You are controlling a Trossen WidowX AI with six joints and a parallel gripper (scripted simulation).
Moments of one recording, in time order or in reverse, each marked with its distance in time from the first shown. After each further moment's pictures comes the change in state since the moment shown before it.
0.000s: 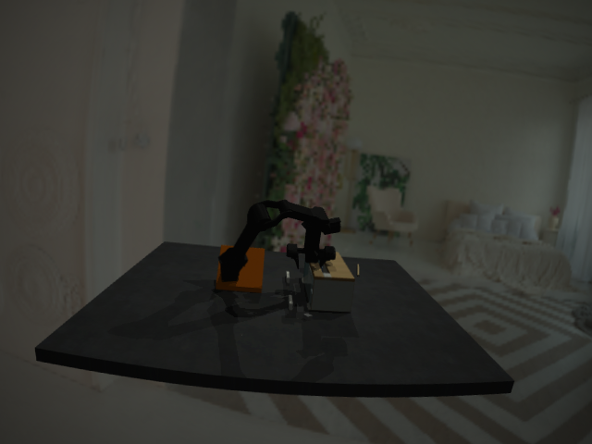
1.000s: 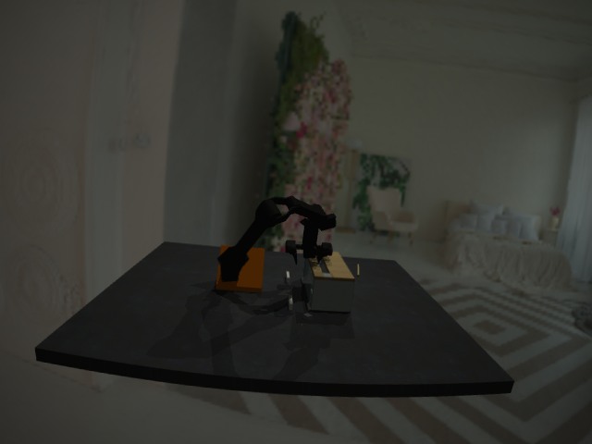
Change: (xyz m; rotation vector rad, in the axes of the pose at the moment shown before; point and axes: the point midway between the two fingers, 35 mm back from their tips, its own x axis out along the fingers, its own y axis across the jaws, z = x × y) arm 0.025 -0.003 -0.065 -0.004 0.000 -0.007
